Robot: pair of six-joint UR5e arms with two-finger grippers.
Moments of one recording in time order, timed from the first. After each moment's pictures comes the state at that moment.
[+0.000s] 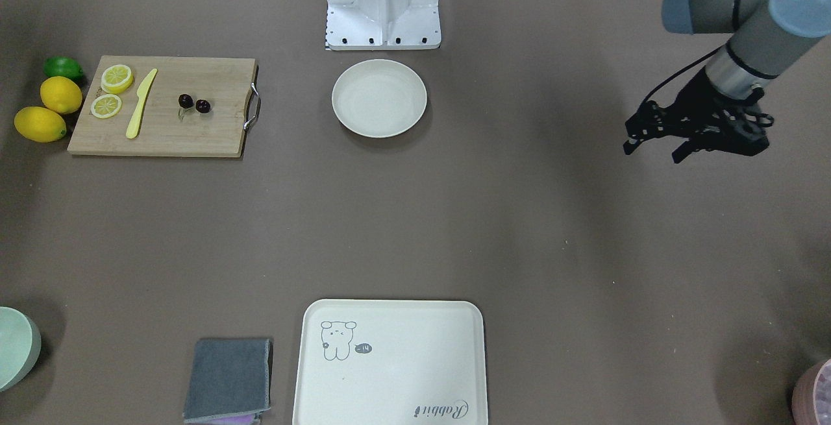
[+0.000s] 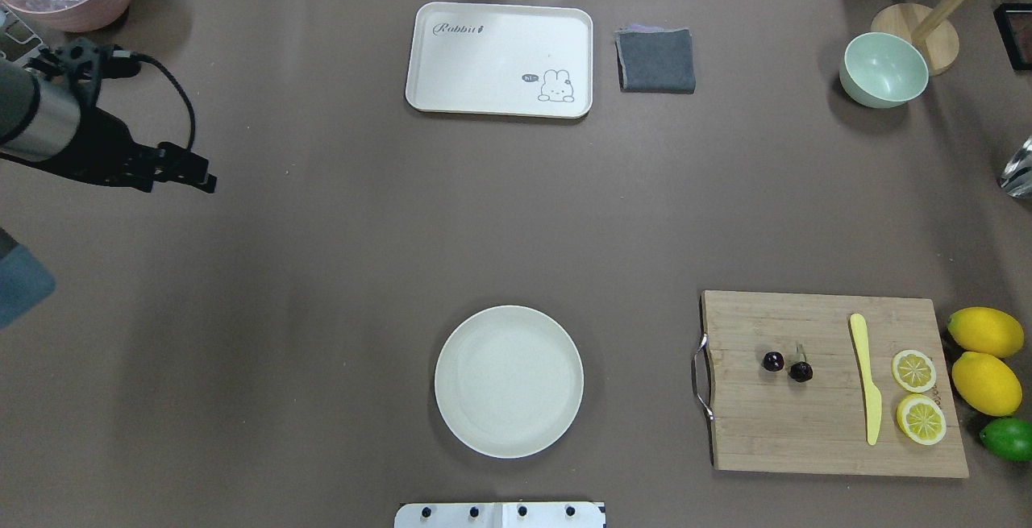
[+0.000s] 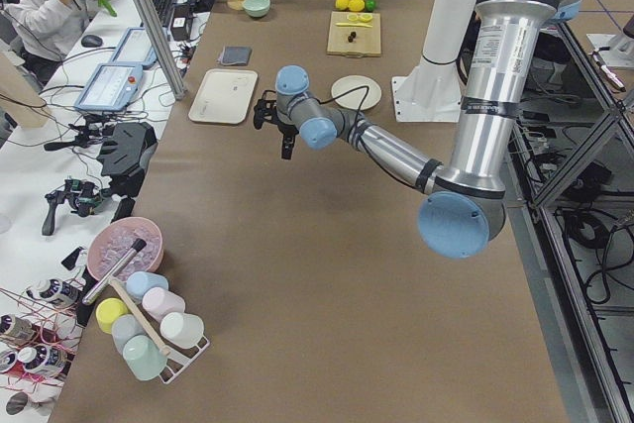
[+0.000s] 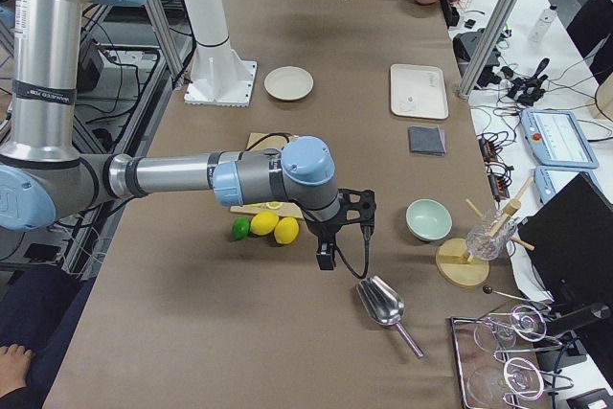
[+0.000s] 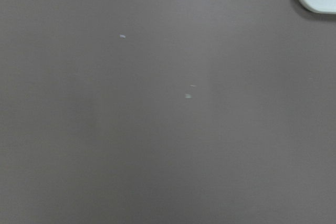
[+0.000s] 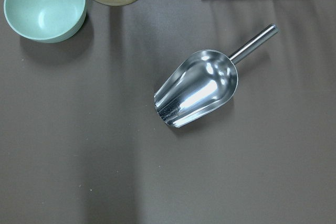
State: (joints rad) left arm -1.08 -1.64 -1.85 -1.93 -2.26 -0.67; right arm 1.66 -1.74 1.86 -1.49 2.31 0.13
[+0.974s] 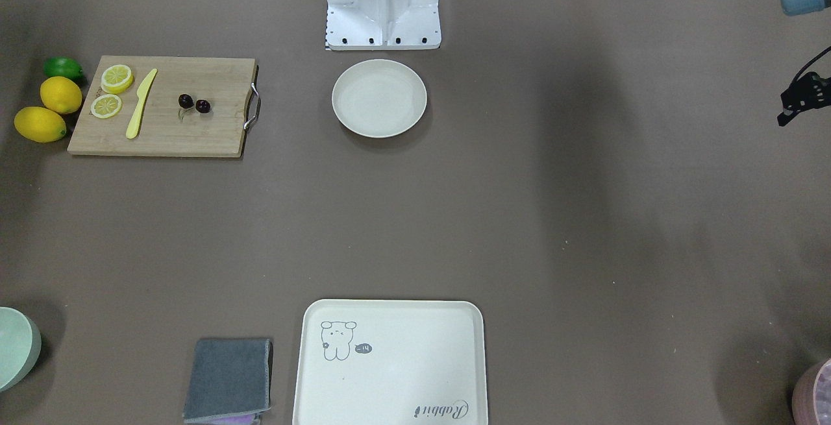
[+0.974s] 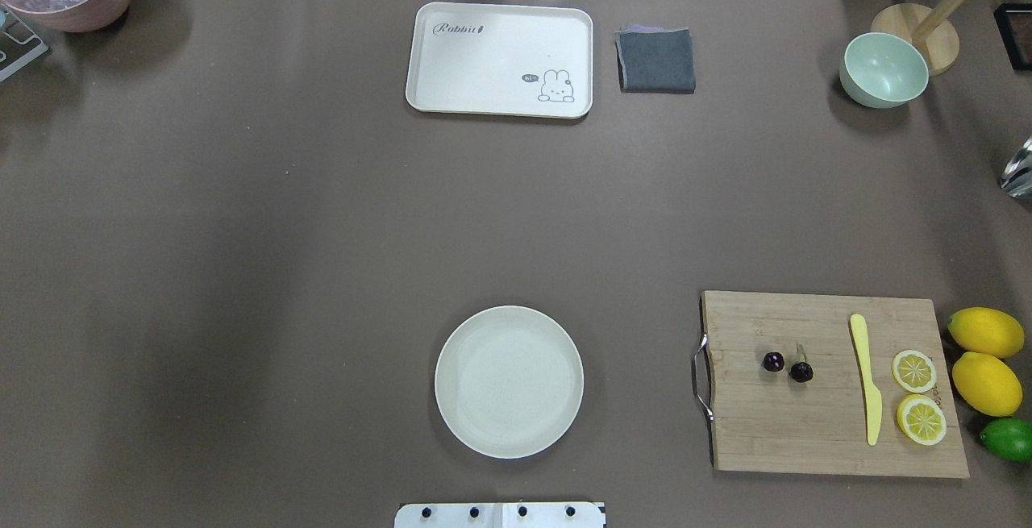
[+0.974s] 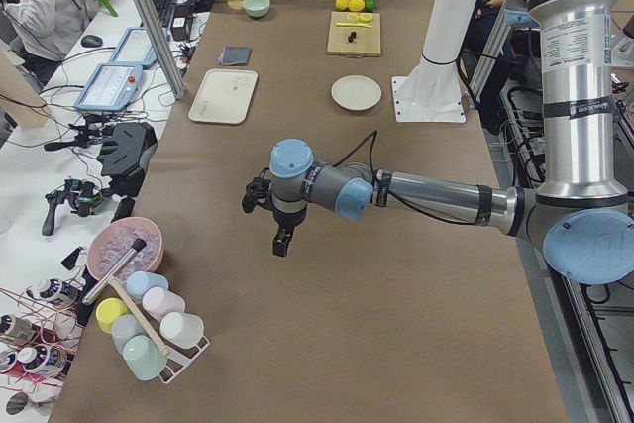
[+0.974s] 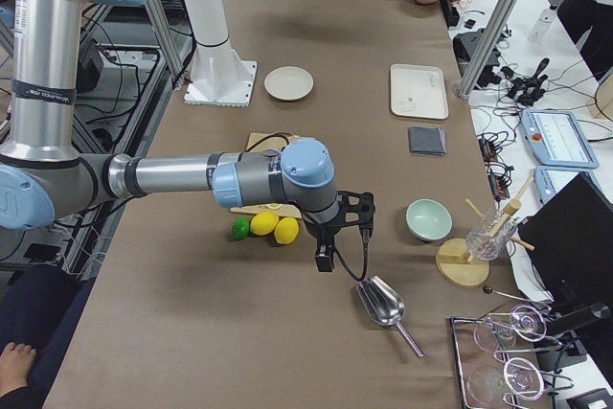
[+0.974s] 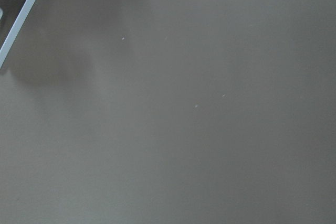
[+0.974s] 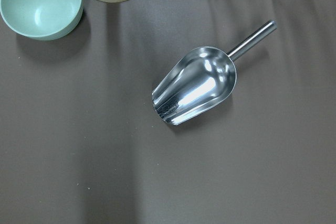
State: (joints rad) left arm -1.35 -1.42 -1.82 -1.81 -2.27 -0.14; right arm 1.66 -1.75 1.85 -1.49 2.31 0.13
